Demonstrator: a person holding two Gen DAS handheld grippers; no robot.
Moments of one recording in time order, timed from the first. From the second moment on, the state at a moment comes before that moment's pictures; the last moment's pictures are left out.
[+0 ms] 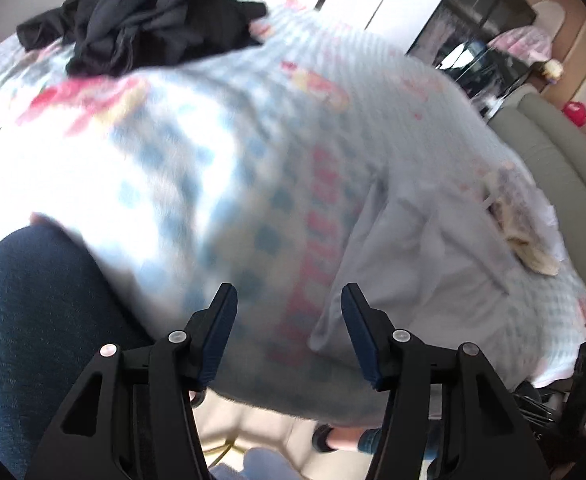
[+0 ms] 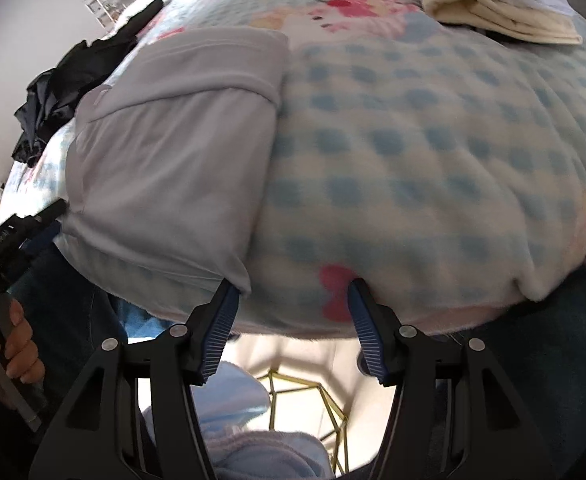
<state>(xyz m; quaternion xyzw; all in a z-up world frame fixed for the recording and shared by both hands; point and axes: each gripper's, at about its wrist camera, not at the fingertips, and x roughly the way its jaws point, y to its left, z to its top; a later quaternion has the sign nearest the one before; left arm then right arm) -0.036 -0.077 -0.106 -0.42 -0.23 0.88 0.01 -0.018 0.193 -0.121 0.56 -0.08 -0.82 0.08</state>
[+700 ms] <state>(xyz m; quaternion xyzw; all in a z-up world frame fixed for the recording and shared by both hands) -0.108 -0.072 -0.102 -0.47 -0.19 0.85 0.17 -0.032 0.187 -0.085 0.52 -0.08 -0.84 0.11</state>
